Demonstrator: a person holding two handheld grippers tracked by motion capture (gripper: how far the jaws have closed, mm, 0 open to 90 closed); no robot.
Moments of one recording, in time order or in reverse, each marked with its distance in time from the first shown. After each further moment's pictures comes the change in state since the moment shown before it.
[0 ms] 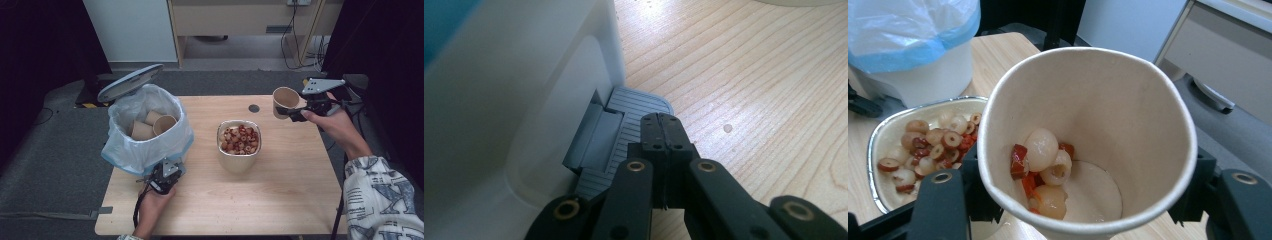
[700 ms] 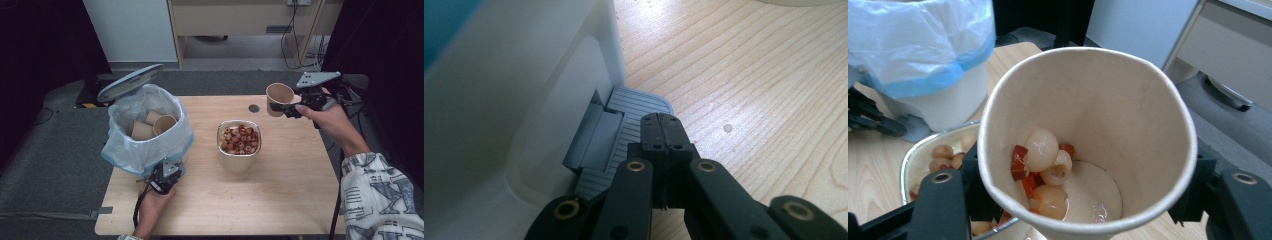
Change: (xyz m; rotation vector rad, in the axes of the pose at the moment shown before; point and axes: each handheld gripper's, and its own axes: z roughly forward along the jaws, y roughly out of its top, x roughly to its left) left arm 0.000 0.000 0.000 0.000 0.003 0.001; right arm 0.010 0.028 0.004 0.005 0.037 0.038
